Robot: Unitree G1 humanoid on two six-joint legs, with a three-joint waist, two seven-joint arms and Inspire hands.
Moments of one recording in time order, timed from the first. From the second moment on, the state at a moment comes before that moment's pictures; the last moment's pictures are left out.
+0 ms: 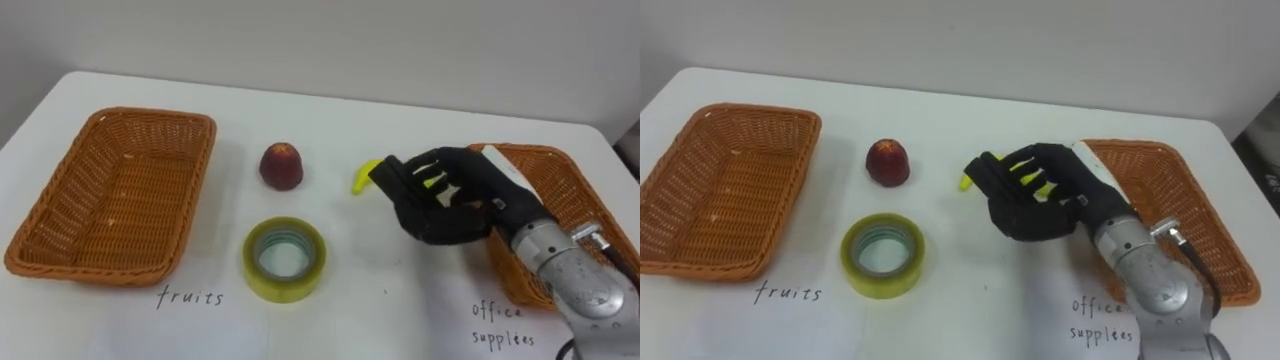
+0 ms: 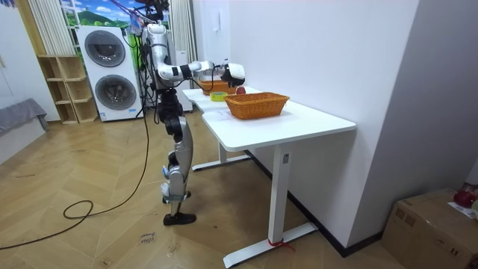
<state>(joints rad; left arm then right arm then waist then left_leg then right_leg) 0.23 0.24 0.08 1.12 0.31 0.14 0.18 0.07 -0.33 -0.04 -0.22 -0.26 0.19 0.31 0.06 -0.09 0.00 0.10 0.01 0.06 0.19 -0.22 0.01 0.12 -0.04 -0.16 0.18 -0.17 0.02</state>
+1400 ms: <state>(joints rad) 0.29 0.21 0.21 1.12 0.31 0.14 0.14 0.07 -0.35 -0.27 -0.17 -0.16 0.17 -0.02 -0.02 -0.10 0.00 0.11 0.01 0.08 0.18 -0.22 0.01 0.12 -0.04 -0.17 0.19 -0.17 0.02</state>
